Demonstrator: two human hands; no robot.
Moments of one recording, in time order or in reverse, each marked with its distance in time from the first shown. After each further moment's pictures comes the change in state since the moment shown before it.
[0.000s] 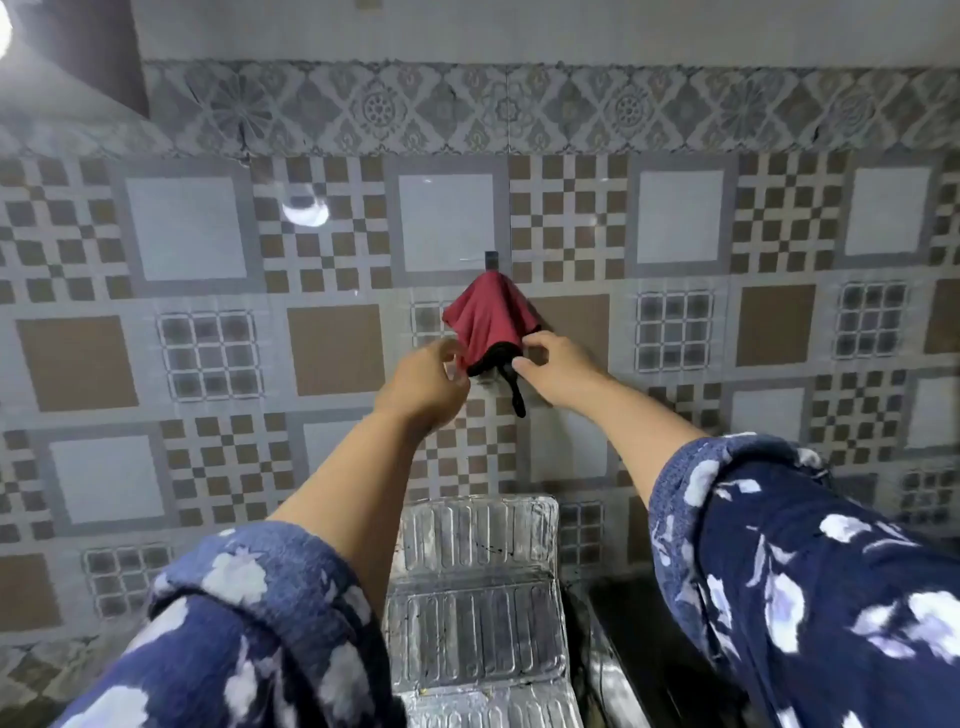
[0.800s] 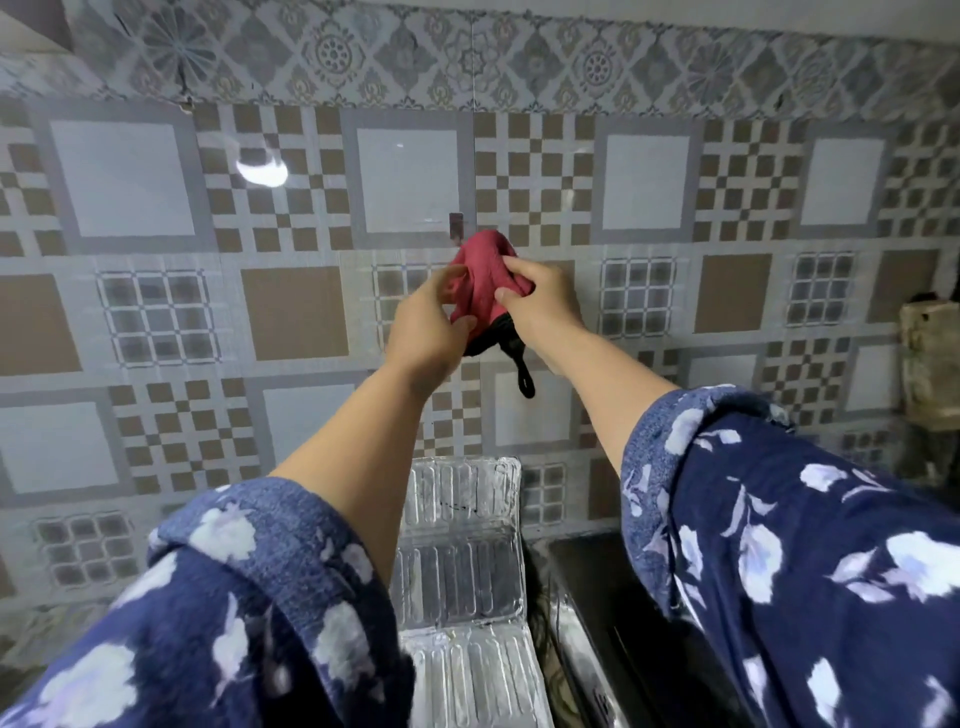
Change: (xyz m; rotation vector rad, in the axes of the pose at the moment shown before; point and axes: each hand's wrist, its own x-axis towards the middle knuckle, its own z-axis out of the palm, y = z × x) left_hand -0.008 0.046 0.019 -0.331 0.150 0.033; right_hand -0.011 -0.011 -0.017 0.367 0.259 -0.058
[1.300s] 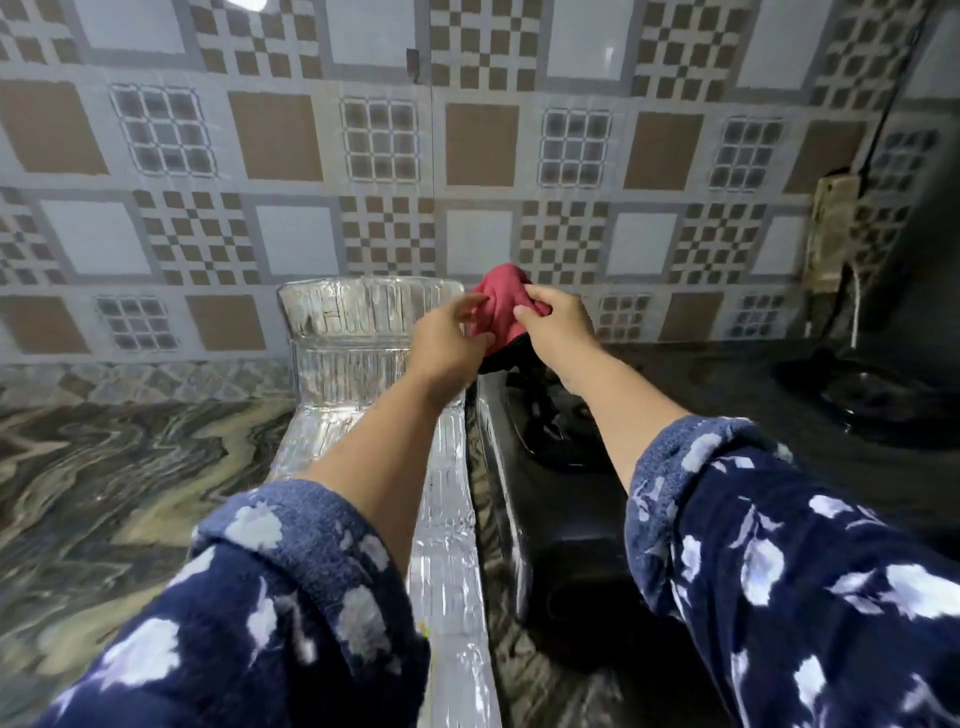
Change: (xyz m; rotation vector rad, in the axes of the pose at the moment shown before) left_hand -0.248 0.078 0.057 -0.097 -0.156 -0.325; right_hand -0.225 0.058 -0.125 -0.036 -0.166 0.296
